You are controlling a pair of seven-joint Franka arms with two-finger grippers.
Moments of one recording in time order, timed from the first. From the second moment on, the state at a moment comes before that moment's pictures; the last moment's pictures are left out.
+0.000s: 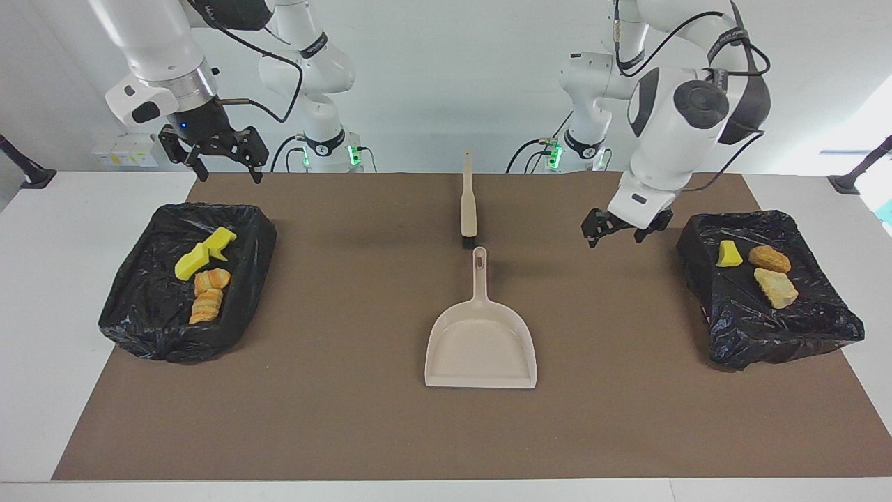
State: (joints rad) left arm -0.07 0.02 -0.02 -1.73 0.00 1.66 -0.07; right arm -0.02 -0.05 0.01 -1.61 -0.01 1.55 0.05
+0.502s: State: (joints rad) left arm 0.02 -0.07 -0.02 -1.73 0.00 1.63 0.04; right arm -0.02 -0.05 0.01 -1.61 -0.01 1.55 0.05
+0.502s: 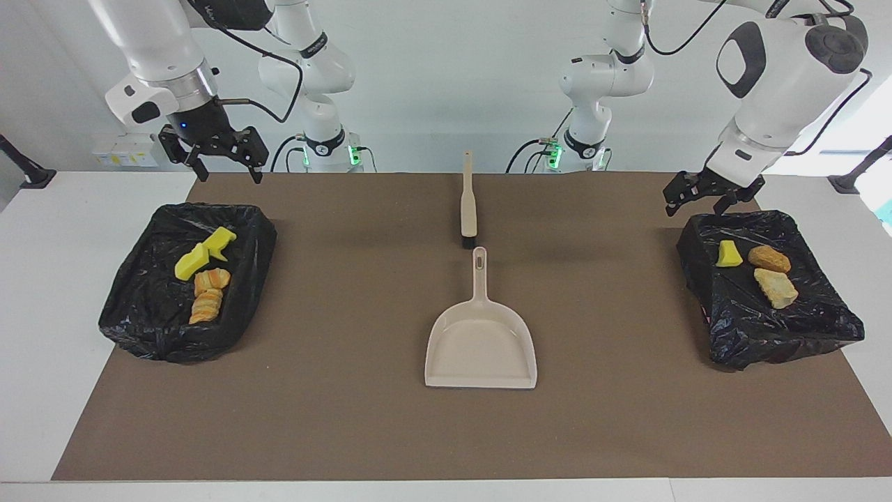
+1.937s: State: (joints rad) left arm 0.03 -0.12 -0.05 -1.54 -0.01 1.41 -0.01; right arm -0.02 -0.05 0.01 -1.61 -0.01 1.55 0.05
